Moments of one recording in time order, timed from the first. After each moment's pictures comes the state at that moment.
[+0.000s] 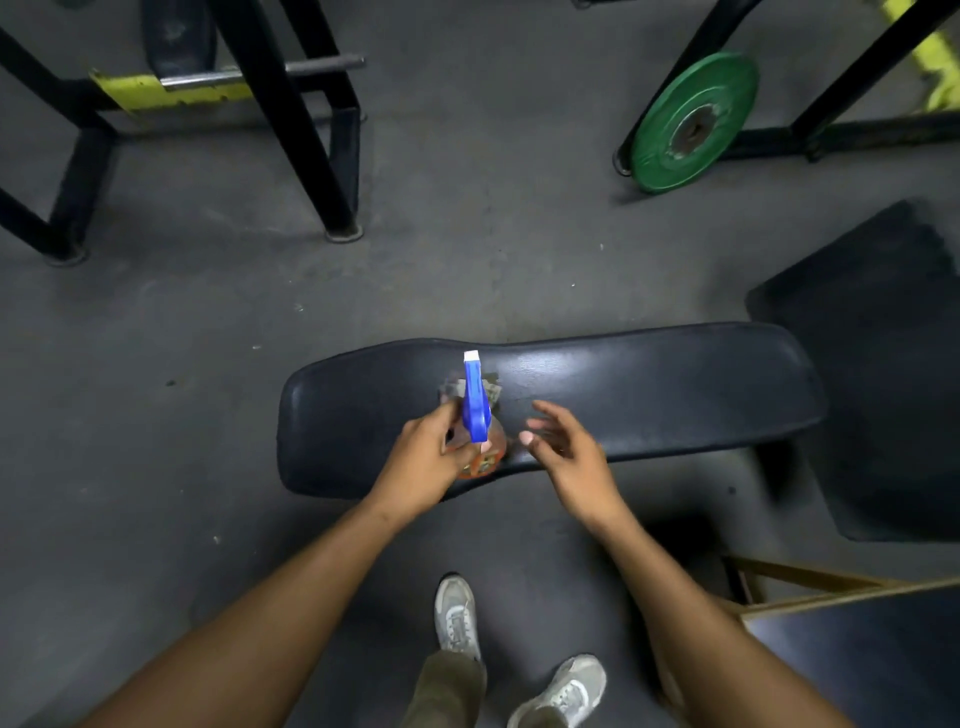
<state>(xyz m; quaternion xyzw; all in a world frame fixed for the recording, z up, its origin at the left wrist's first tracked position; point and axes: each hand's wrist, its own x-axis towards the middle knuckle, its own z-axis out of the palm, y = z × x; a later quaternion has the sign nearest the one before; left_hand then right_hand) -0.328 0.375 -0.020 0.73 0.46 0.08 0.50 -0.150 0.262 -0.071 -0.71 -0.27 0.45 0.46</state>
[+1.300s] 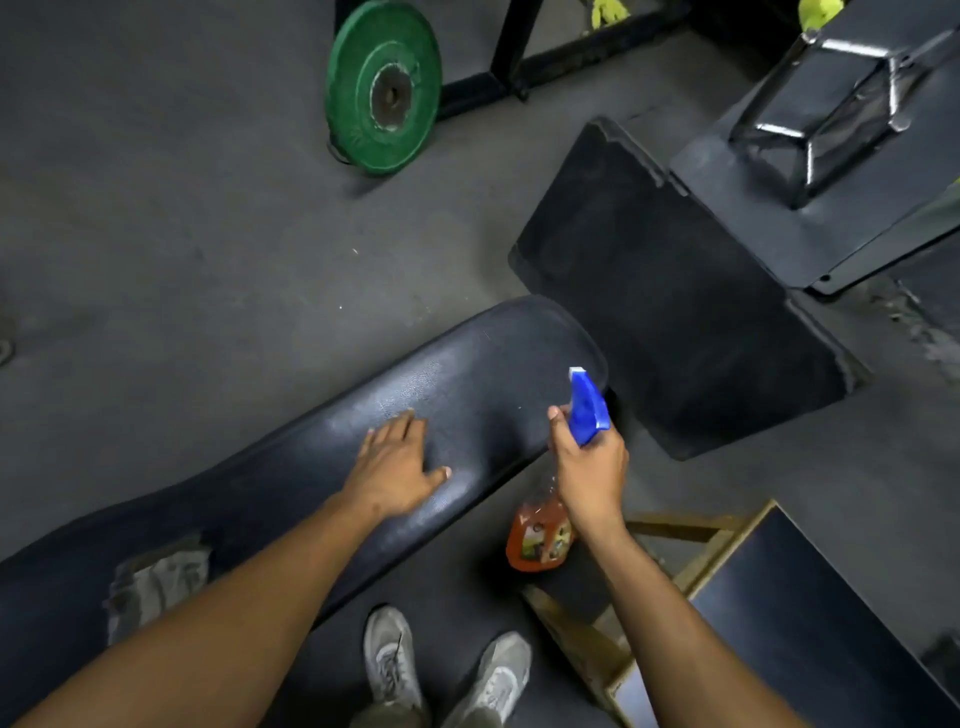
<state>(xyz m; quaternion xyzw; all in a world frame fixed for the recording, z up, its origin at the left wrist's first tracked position) 0.025 0.363 -0.214 0.91 0.22 -0.24 0.27 0.129 0.164 -0.174 -0.86 0.07 0.11 0.49</state>
